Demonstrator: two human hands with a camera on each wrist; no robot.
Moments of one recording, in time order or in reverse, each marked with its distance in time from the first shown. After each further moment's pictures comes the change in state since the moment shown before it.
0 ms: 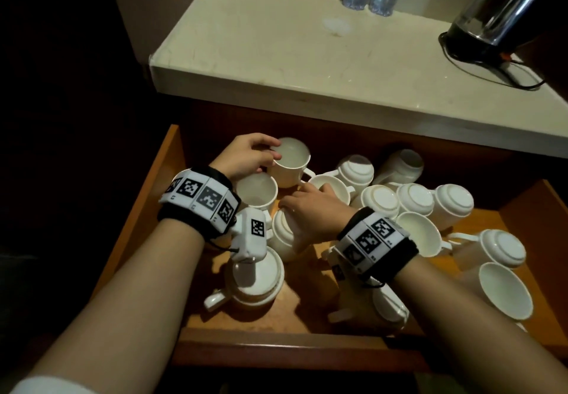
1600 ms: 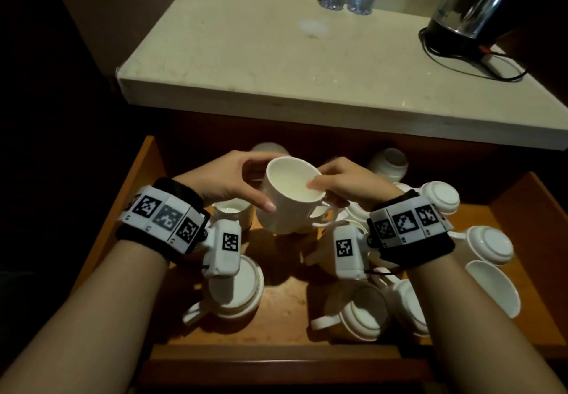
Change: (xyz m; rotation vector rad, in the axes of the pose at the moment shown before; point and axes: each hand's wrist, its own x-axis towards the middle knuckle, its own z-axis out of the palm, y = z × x) left_hand -0.024 0.016 0.006 0.099 -0.433 0.182; right_hand -0.031 0.077 -0.027 1.122 0.136 0.143
